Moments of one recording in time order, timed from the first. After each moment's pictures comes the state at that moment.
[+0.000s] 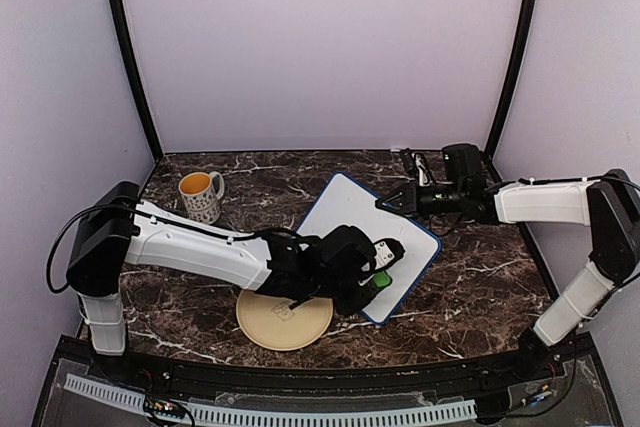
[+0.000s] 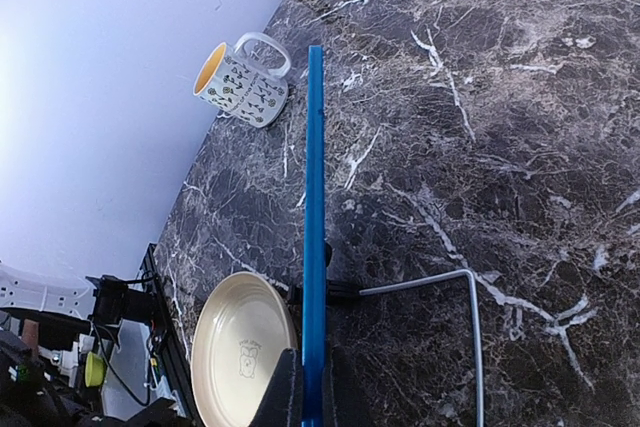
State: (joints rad) left arm -1.25 1.96 1.34 -0.17 -0.21 -0.04; right arm 0.47 1.55 0.88 0.15 -0.68 0.53
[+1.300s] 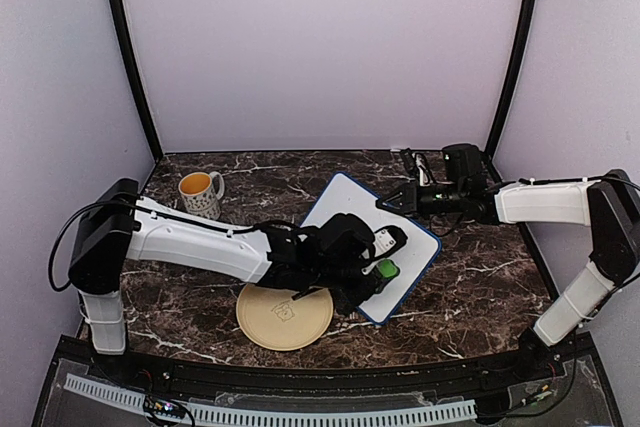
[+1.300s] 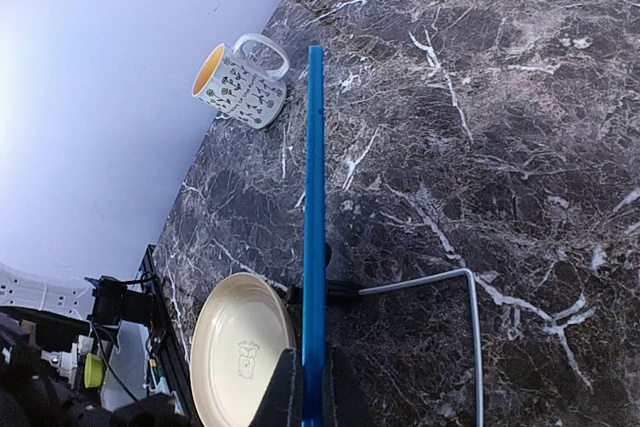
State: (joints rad) left arm -1.20 1.95 1.34 -0.10 -0.11 -0.08; right arm 0.47 1.55 0.88 0.15 -0.67 0.53
